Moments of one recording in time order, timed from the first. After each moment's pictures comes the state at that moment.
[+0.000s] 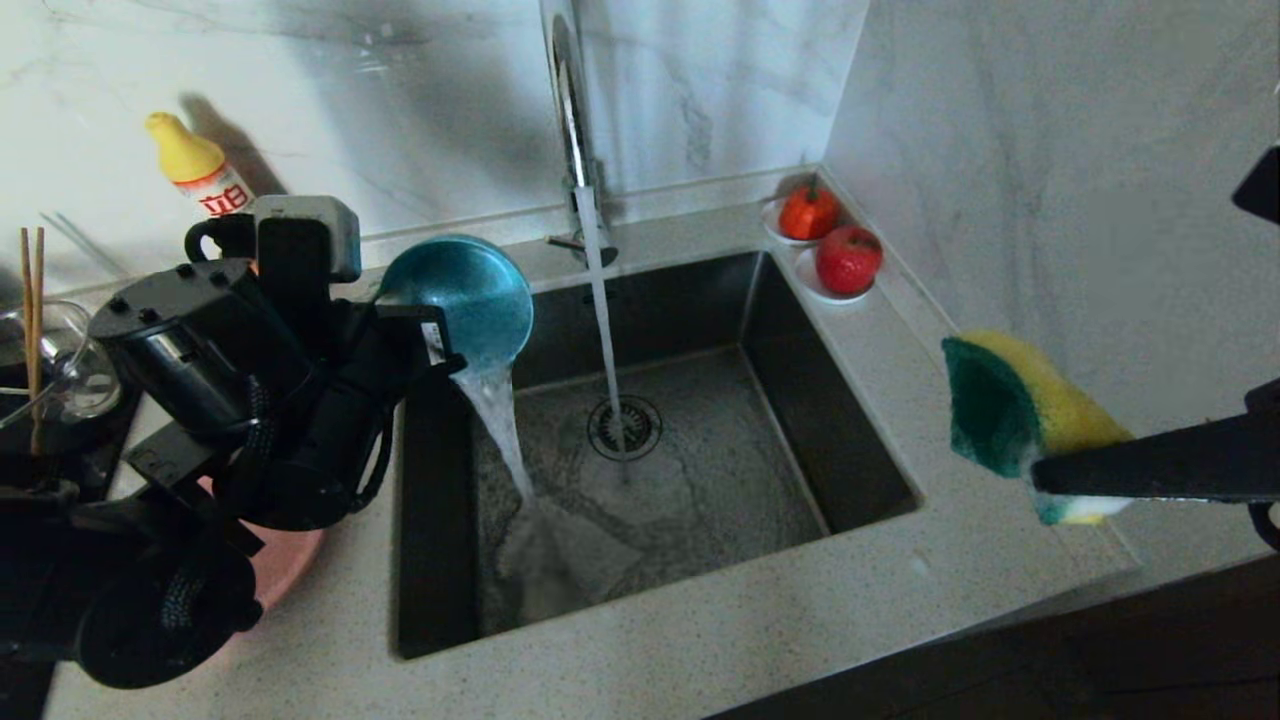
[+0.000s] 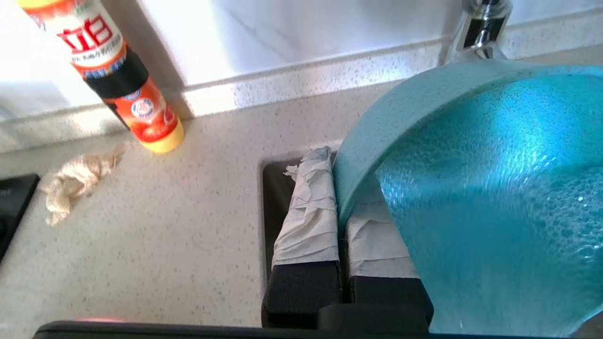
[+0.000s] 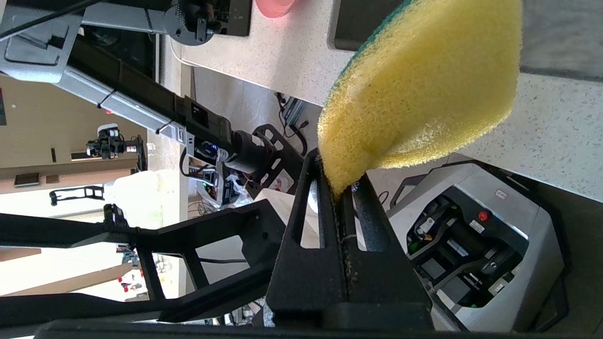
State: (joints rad) left arm -0.46 1.70 -0.74 -1.22 0.59 0.23; right arm 0.60 1.21 -1.36 0.57 0.51 0.46
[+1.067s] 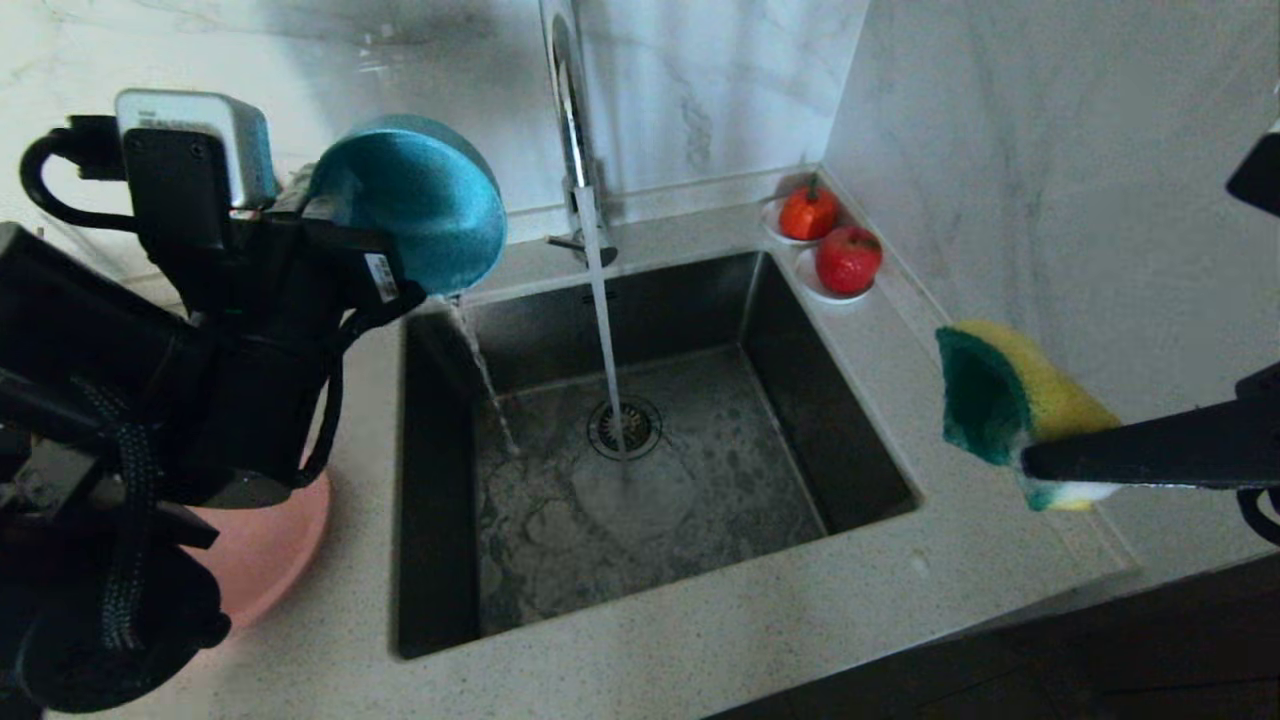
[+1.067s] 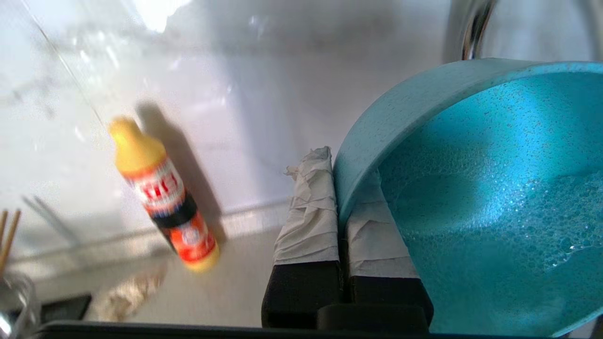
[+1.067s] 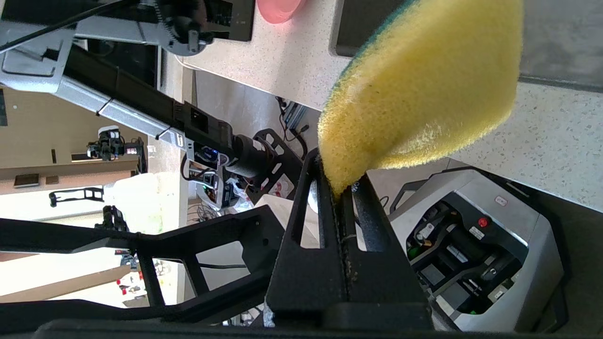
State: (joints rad) left arm -0.48 1.63 -0.72 -1.52 0.51 0.49; right arm 0.60 1.22 -1.36 0.56 0.51 0.46
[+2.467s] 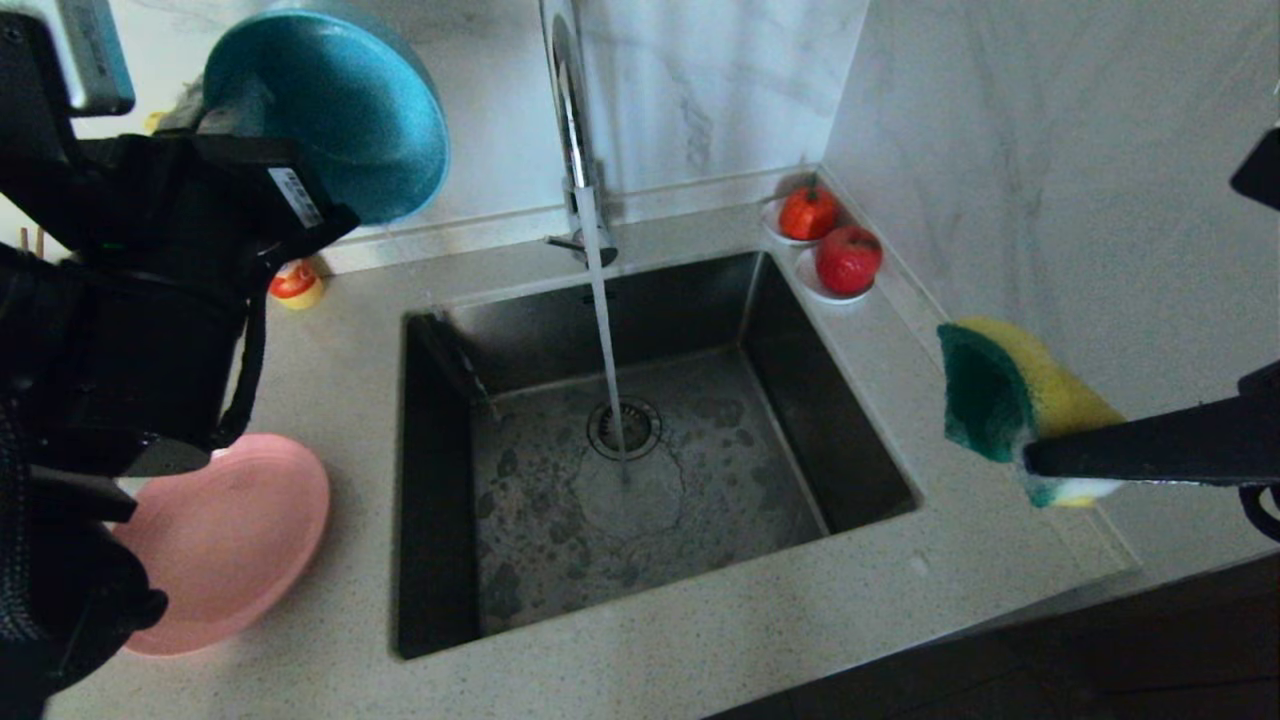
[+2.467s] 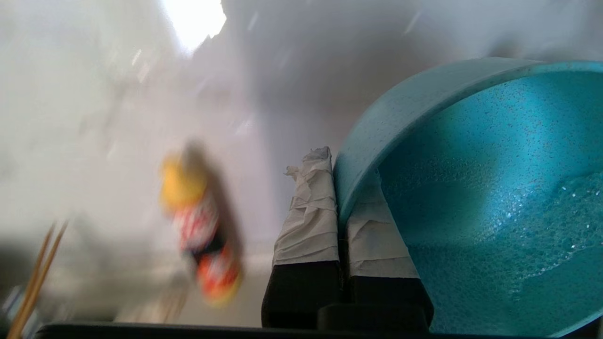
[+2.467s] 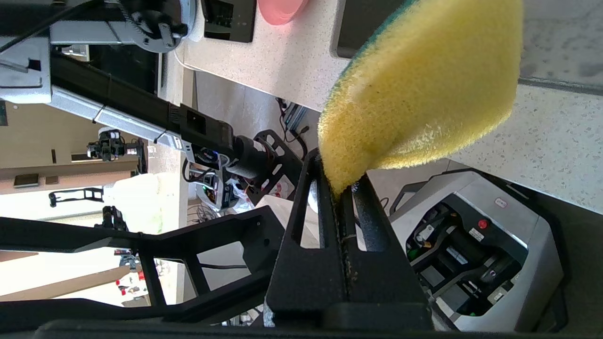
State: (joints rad) left arm -0.48 1.56 -0.77 -1.52 0.54 0.50; right arm 0.60 1.22 -1.37 0.56 0.51 0.45
